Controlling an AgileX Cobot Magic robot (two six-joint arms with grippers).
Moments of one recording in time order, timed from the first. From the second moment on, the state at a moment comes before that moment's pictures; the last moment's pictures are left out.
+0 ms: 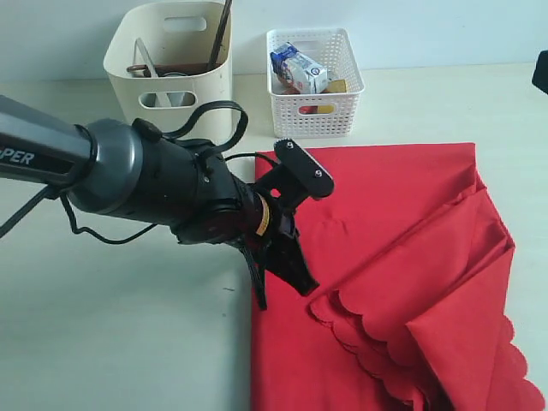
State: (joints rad) left arm -0.89 2.07 -1.10 0.42 0.20 -0.26; right arm 0.62 0.59 -0.49 0.04 0.23 0.03
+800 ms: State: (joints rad) left arm -0.86 1.97 -1.07 0.39 0.45 -0.15; right arm 0.62 0.59 -0.49 0.04 0.22 0.03
